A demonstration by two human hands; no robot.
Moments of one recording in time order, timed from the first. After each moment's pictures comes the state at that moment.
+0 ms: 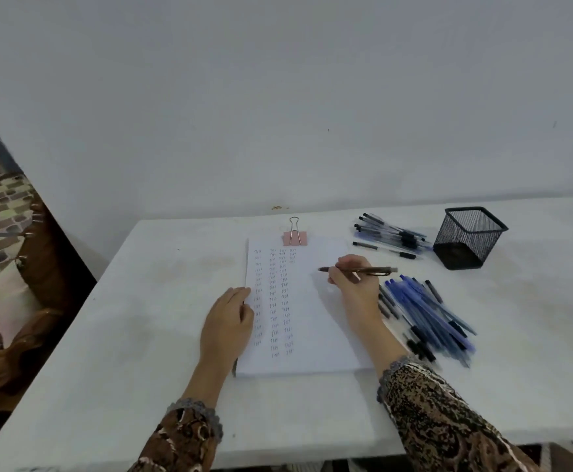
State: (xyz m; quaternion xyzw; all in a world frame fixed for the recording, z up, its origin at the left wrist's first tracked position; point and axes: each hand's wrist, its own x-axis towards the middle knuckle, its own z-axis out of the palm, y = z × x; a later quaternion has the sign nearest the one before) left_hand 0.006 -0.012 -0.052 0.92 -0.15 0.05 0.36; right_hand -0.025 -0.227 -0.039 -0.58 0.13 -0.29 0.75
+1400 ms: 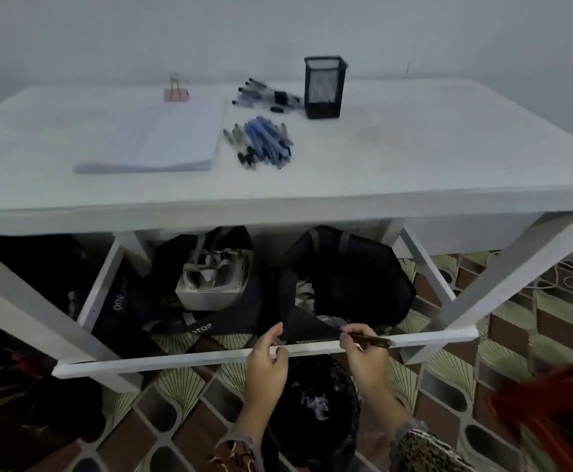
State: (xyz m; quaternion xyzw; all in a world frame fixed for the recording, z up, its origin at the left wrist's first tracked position) left_hand -0.389 -0.199 -0.277 0.80 -0.04 -0.12 0.59; right_hand -0.439 -0.355 -0.273 -0.69 0.33 -0.20 0.61
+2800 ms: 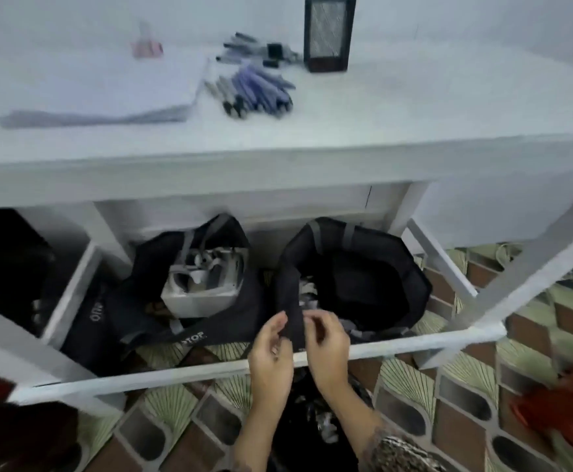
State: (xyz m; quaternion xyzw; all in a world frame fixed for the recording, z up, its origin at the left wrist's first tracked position) left_hand -0.352 -0.221 -0.340 0.72 -0.03 -0.06 0.69; right_hand -0.365 -0.309 -0.352 -0.80 0.21 -0.30 0.48
